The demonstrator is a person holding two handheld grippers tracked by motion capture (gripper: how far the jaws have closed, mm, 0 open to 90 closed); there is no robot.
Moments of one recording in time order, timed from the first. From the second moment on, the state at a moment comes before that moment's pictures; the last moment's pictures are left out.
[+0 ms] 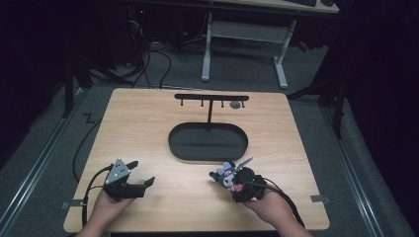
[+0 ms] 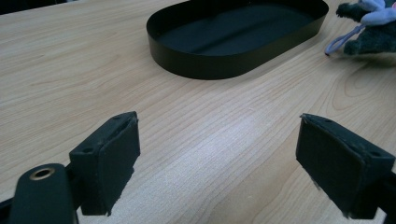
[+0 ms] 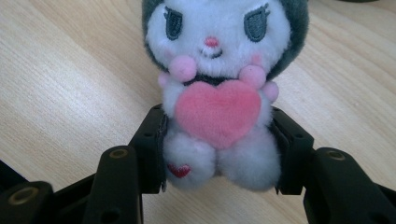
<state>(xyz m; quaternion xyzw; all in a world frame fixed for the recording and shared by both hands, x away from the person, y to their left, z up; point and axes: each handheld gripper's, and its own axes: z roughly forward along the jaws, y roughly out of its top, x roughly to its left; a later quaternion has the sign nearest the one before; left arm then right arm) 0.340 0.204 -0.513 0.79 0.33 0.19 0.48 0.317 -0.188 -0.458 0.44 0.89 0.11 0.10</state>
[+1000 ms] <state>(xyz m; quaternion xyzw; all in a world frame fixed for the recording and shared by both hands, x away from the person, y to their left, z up) 0.330 0.221 -0.514 0.79 0.35 0.20 0.47 0.345 -0.204 -0.443 0.46 0.87 0.13 0.12</state>
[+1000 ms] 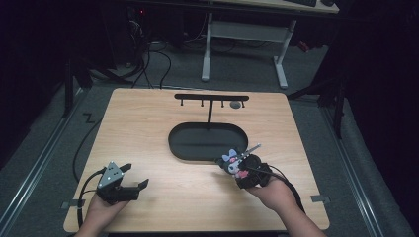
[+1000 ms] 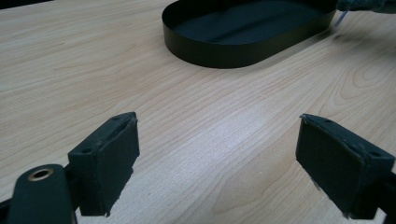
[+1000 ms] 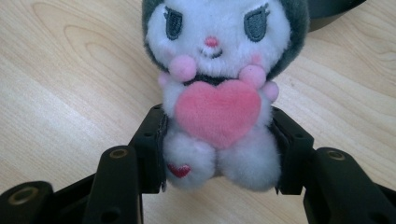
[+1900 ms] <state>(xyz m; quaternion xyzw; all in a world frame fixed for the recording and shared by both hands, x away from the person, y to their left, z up) 0.329 0.223 -0.514 0.79 0.35 0.20 0.47 0.375 -0.203 -0.424 0.47 0.86 0.16 0.13</state>
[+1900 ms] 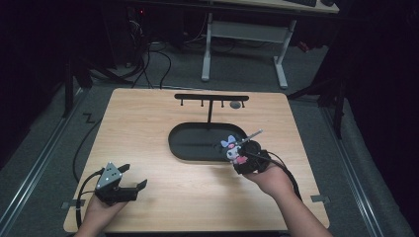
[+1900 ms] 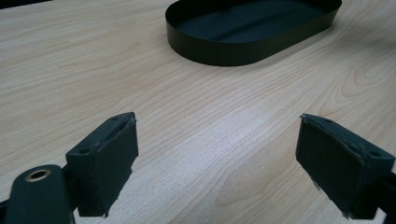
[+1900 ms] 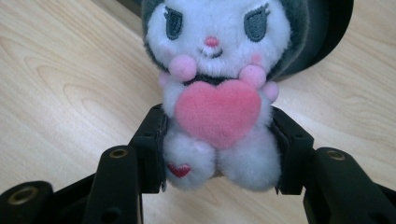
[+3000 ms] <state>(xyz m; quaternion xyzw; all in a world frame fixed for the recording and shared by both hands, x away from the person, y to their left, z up) 0.329 0.225 -0.514 0.78 0.35 0.19 0.48 0.445 -0.167 -0.431 0.48 0.86 0.16 0.13</state>
